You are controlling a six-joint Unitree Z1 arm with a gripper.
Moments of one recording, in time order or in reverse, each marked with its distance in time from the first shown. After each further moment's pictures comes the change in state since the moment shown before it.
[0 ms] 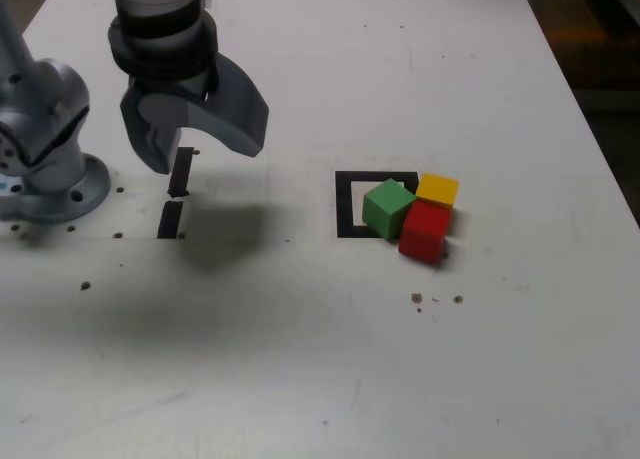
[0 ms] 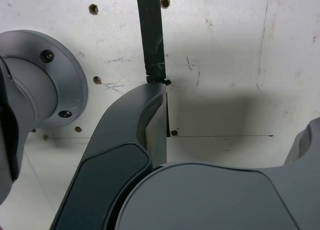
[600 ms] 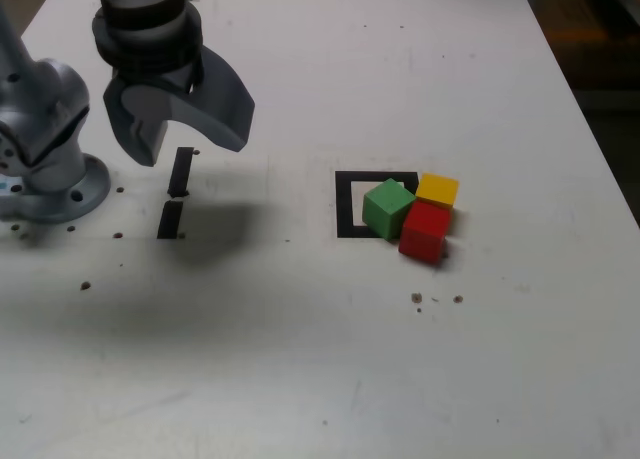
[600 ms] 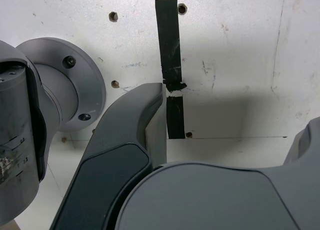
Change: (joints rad) arm 0.000 -0.036 0.008 0.042 0.006 0.012
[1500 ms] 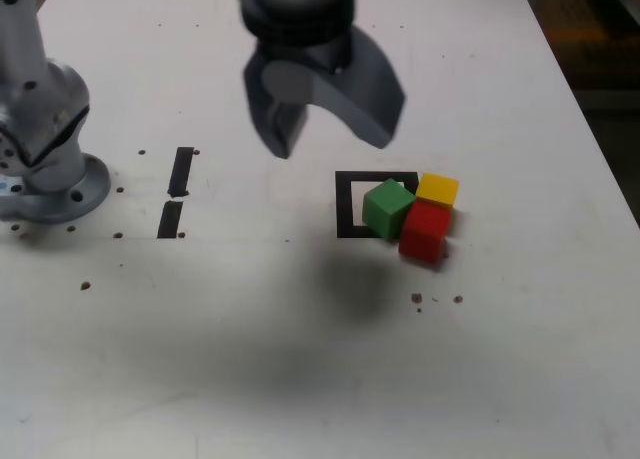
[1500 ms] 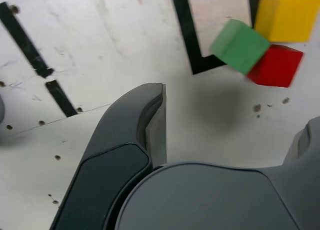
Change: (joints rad) arm 0.000 0.343 -0.574 0.110 -0.031 0.255
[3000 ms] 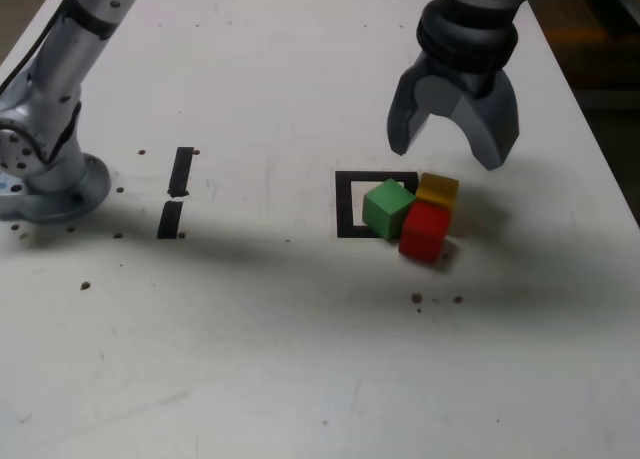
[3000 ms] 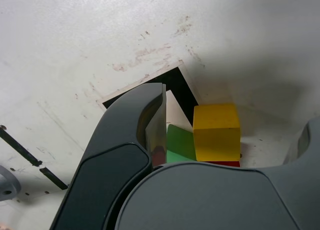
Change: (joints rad) arm 0.258 0.501 -0.538 0.208 -0.001 0.442
